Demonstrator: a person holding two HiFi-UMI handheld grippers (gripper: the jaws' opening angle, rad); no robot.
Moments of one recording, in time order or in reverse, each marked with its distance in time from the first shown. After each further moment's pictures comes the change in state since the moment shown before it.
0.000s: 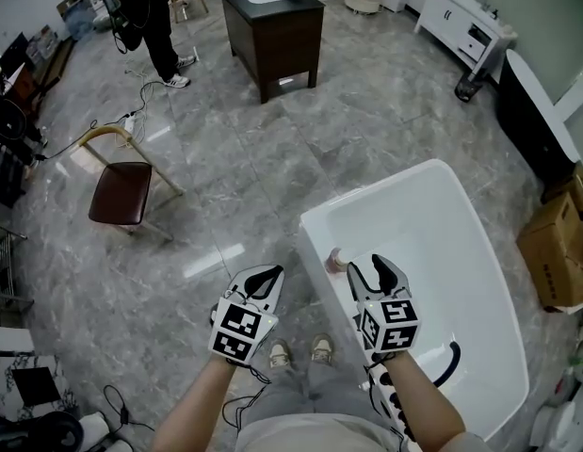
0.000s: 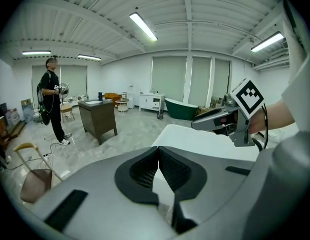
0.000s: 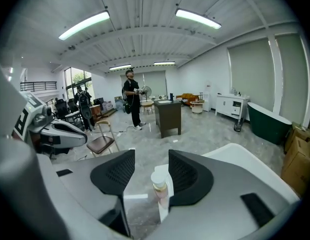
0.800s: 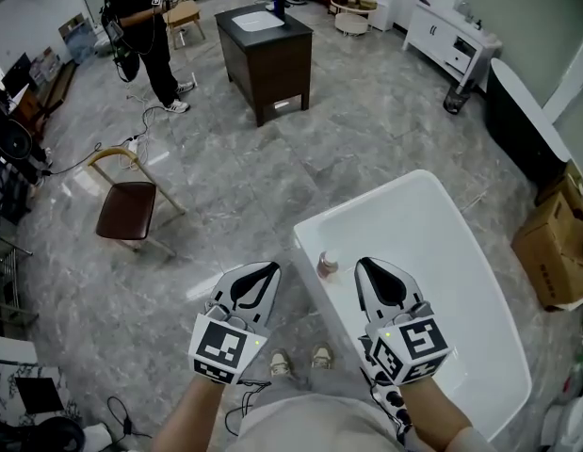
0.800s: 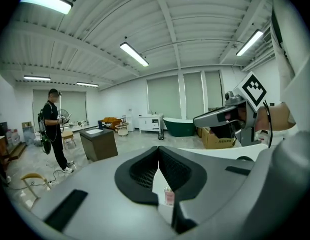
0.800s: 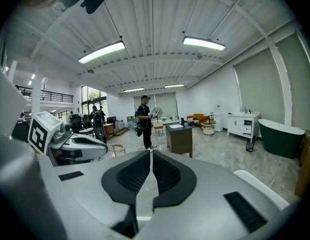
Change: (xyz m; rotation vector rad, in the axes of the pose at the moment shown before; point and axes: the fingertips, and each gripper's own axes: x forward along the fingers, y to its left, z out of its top) left arm -0.094 -0.047 0.131 0.156 -0.243 0.045; right arm -0.137 0.045 0.125 -0.045 -0.254 0.126
